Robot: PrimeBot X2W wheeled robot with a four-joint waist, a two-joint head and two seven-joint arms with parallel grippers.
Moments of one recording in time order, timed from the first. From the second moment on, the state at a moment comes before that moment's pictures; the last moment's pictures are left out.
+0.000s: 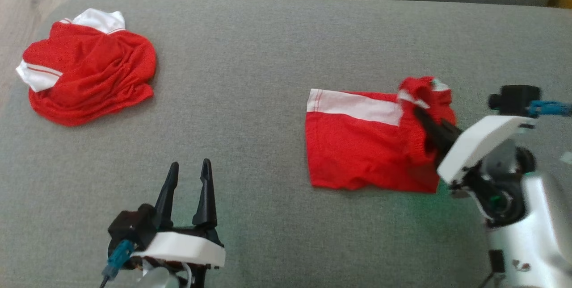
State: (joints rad) left arm -0.10 0.21 -0.49 0.18 -0.65 0.14 -0.24; right arm -0.28 -0.10 0.03 0.15 0.61 0.13 0.63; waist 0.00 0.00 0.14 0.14
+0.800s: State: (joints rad) left arm -0.12 0.18 -0.52 0.22 -0.65 0.13 -0.24; right arm -0.48 -0.07 0.30 0.50 0.74 0.13 0.44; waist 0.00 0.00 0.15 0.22
